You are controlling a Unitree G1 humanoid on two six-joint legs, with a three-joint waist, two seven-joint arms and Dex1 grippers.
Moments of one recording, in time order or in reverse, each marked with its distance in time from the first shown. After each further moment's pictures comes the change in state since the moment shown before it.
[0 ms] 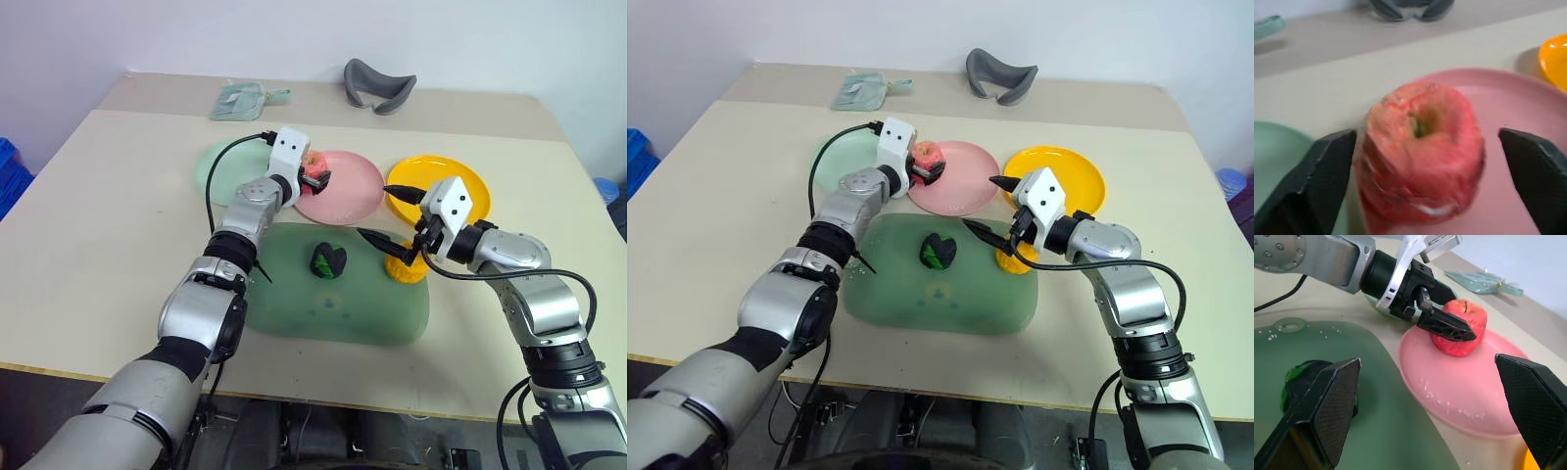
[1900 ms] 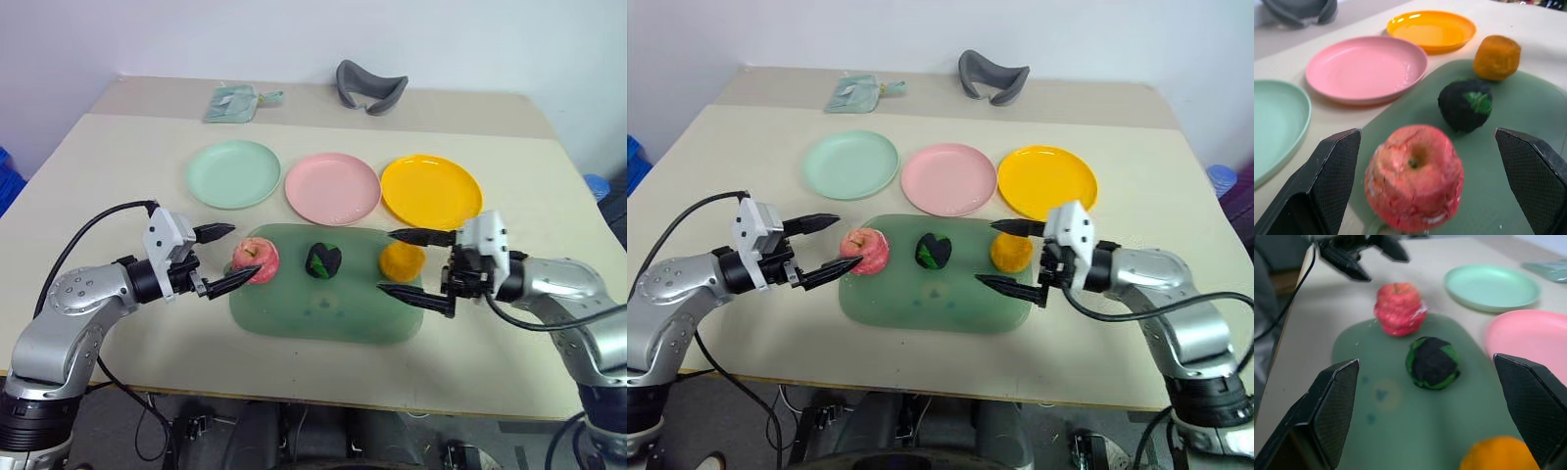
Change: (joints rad) left arm 1.018 0.660 0.193 -1.408 -0.456 0.347 -0.525; right arm 0.142 -0.163 -0.046 -0.161 0.210 0.088 0.285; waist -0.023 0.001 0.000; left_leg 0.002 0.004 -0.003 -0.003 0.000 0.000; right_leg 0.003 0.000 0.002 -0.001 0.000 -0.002
